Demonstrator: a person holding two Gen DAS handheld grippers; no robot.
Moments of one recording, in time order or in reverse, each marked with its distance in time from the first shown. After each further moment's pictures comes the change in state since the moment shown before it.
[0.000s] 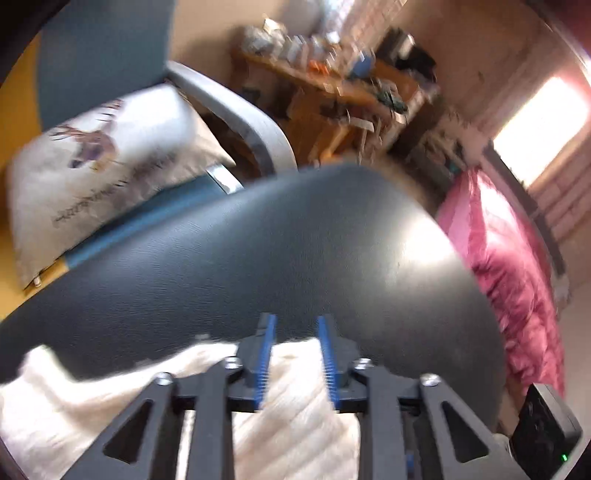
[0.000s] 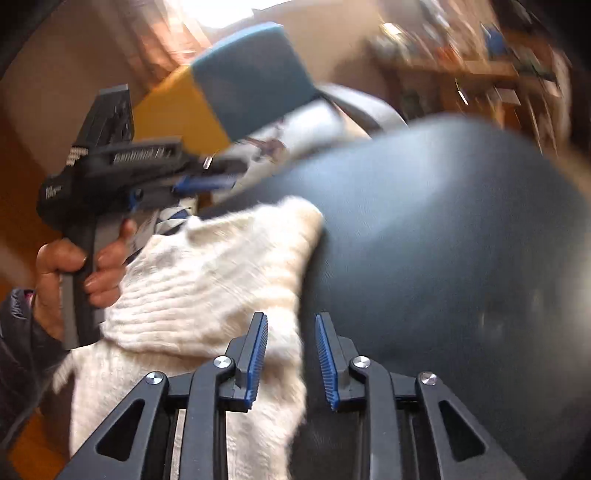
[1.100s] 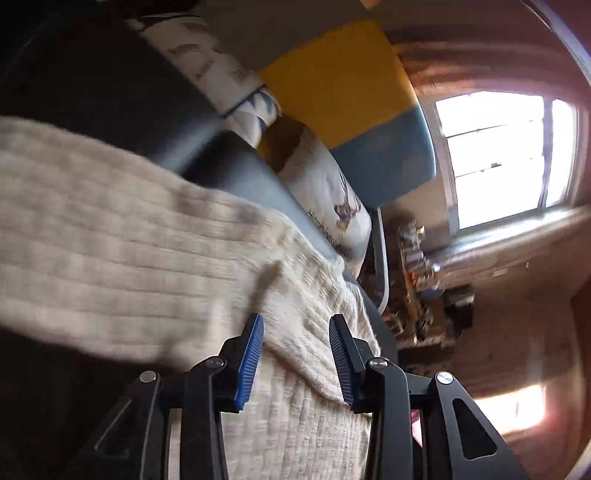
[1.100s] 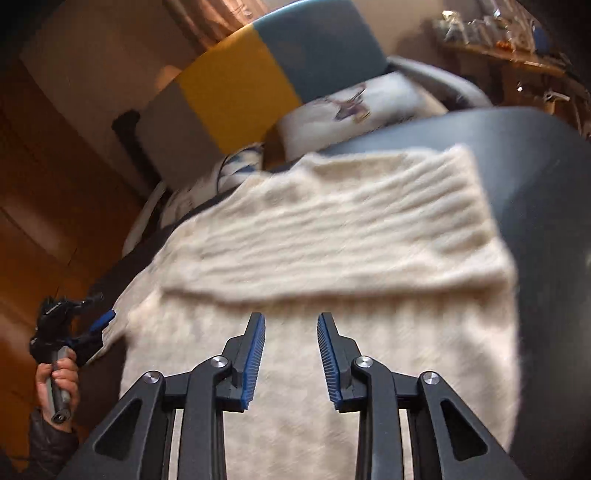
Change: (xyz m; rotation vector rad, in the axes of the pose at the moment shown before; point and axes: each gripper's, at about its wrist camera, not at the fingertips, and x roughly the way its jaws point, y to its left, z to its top) left arm -0.314 0.231 -0.340 -0.997 -0.517 -0.058; right arm 0.031 0.145 -0.067 0.015 0.158 0.195
